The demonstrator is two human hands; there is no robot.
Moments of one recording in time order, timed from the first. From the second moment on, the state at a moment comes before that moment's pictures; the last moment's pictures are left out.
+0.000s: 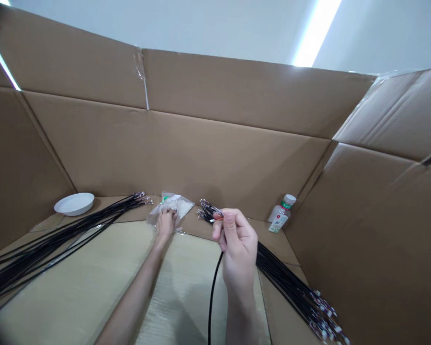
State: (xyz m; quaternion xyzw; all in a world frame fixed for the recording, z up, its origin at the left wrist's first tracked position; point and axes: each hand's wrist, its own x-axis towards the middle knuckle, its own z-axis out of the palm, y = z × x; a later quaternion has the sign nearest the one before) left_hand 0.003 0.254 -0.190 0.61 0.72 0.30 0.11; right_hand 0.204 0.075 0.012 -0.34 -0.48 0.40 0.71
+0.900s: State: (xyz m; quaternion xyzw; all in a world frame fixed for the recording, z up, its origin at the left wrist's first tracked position) left_hand -0.009 0.042 0.036 0.72 0.31 0.61 0.12; right_hand 0.168 0.031 0.020 -0.23 -0.51 0.56 0.61
